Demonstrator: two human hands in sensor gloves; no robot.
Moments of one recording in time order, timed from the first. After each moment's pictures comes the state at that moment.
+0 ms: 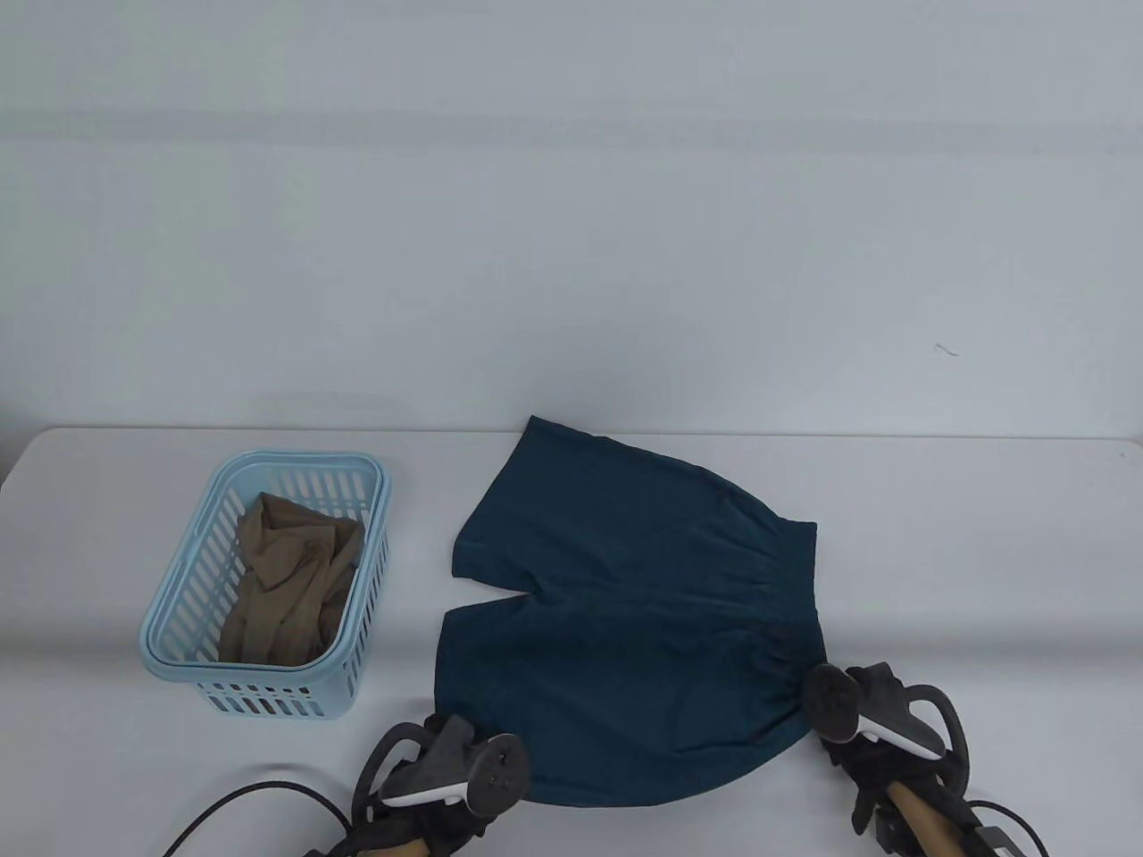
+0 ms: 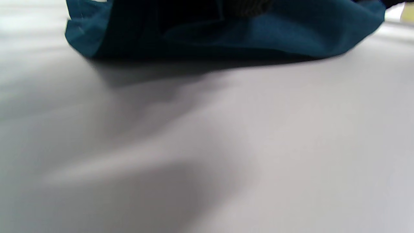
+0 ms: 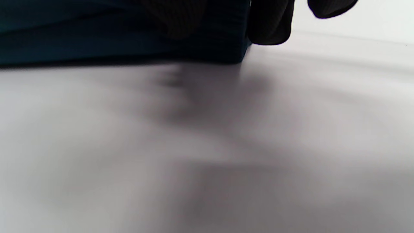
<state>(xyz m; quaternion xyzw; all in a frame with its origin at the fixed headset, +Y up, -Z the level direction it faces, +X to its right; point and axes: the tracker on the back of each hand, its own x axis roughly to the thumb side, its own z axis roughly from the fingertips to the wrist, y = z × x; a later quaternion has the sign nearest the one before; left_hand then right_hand) -0.132 -0.755 -0.311 -0.16 -0.28 0.00 0.95 0.270 -0.762 -0.364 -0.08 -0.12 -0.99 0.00</state>
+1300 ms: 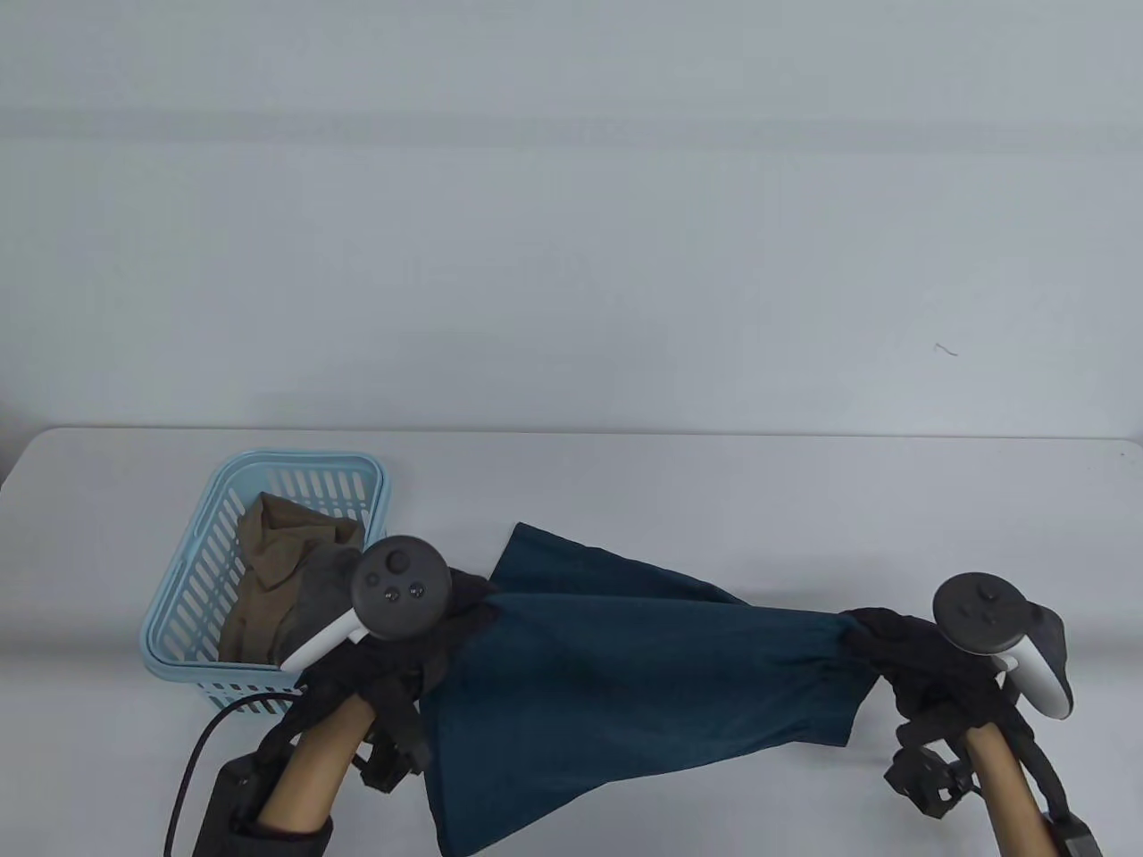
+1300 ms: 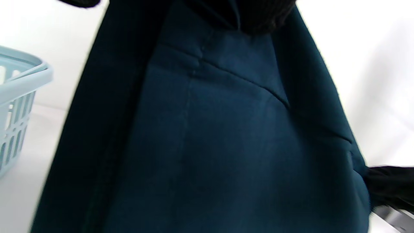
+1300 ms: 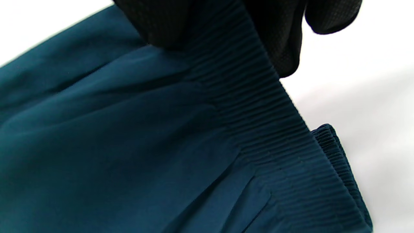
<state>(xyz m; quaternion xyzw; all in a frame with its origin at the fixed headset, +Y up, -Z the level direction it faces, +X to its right) -0.166 -0.554 -0.366 -0.05 -0.18 0.19 0.96 0.309 -0.656 -0.376 -0.02 -0.11 -0.93 -0.34</state>
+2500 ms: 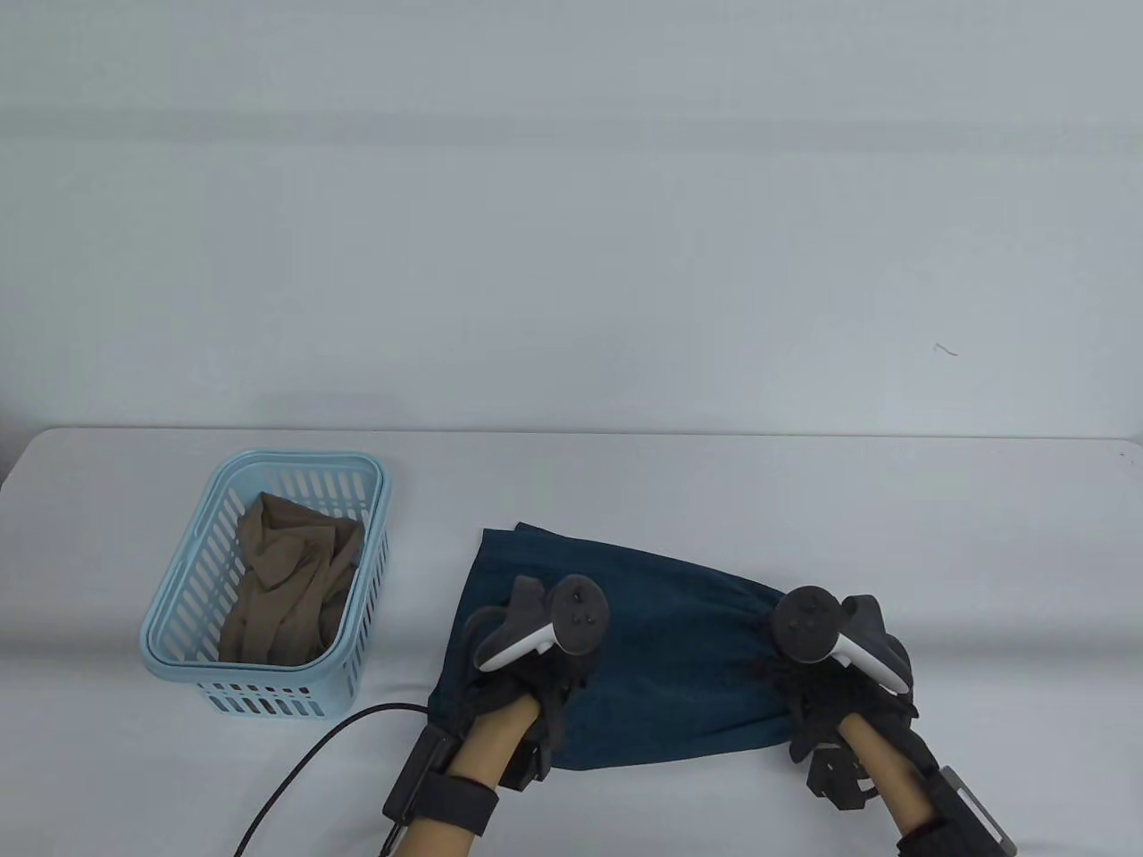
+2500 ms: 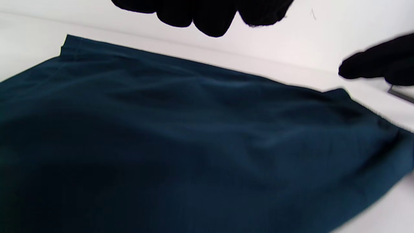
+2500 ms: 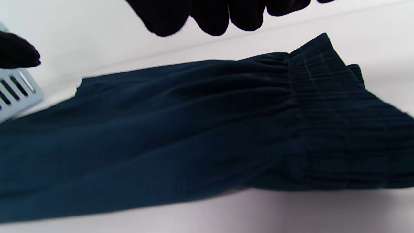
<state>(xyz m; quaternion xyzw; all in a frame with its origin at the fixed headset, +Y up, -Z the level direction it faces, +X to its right) -0.053 -0.711 -0.400 -0.16 -0.18 0.08 0.97 0.221 -0.720 -0.397 -0.07 -0.17 -0.98 -0.11</state>
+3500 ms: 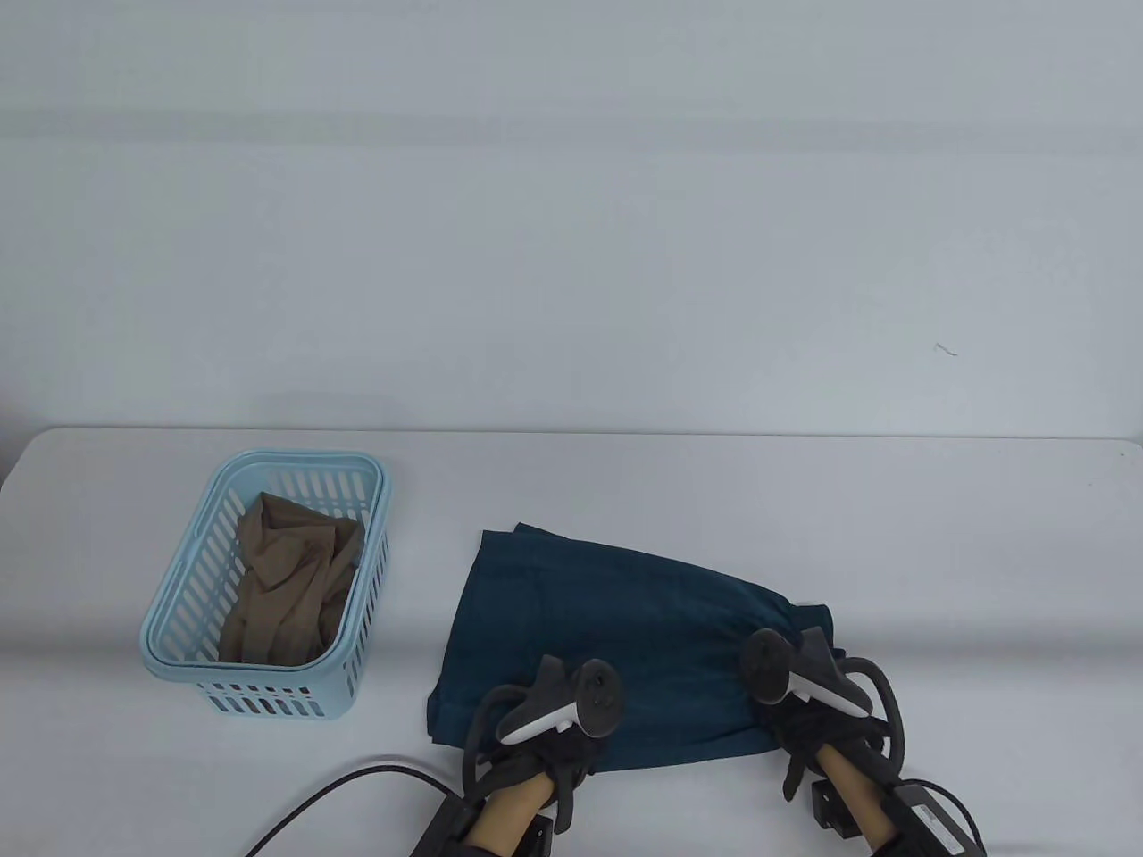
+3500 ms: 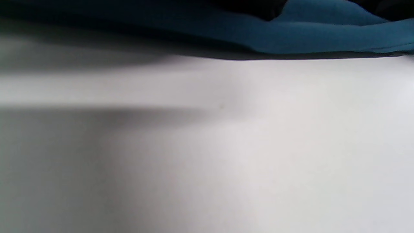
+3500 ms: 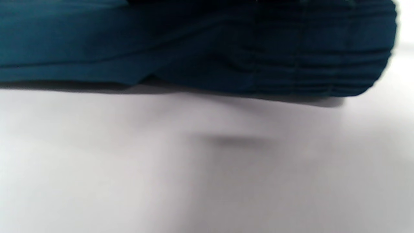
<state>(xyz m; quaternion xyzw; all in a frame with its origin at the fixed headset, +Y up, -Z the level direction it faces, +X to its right) -0.041 -0.779 -0.367 -0.25 -0.18 0.05 0.95 0.213 -0.767 -0.392 -0.07 -0.21 -0.97 0.01</state>
